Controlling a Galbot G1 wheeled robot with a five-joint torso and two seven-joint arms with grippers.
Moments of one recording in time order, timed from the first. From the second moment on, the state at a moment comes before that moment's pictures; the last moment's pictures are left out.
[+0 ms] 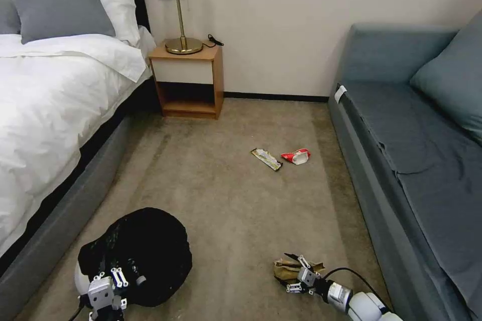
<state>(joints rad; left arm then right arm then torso) 1.94 -1.51 -0.61 -2.05 0.02 -0.29 -0.41 -1.10 1.11 0.08 0.91 -0.07 0.65 -0.48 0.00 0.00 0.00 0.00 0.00</state>
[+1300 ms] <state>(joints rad) 1.93 -1.51 -0.66 -2.06 0.00 -0.28 -0.42 -1.08 1.14 0.09 0.89 -0.09 0.65 -0.51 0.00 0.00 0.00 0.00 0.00</state>
